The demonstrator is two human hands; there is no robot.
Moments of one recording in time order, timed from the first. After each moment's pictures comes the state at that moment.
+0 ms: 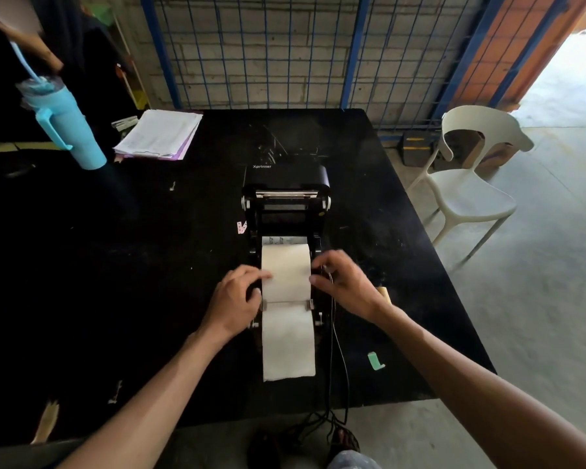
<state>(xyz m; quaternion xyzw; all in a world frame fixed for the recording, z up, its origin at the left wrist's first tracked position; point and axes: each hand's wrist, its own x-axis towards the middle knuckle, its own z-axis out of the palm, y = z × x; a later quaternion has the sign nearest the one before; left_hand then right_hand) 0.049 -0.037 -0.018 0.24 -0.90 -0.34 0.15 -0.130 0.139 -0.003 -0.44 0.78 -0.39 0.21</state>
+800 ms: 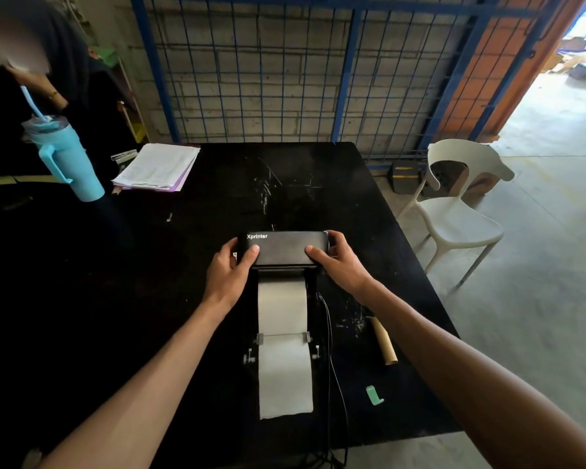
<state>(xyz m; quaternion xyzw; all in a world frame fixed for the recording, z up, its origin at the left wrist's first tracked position) -0.011 -0.077 0.042 0.38 -0.73 -0.51 0.24 -0.172 0.086 0.054 -0.27 0.79 -0.48 0.28</state>
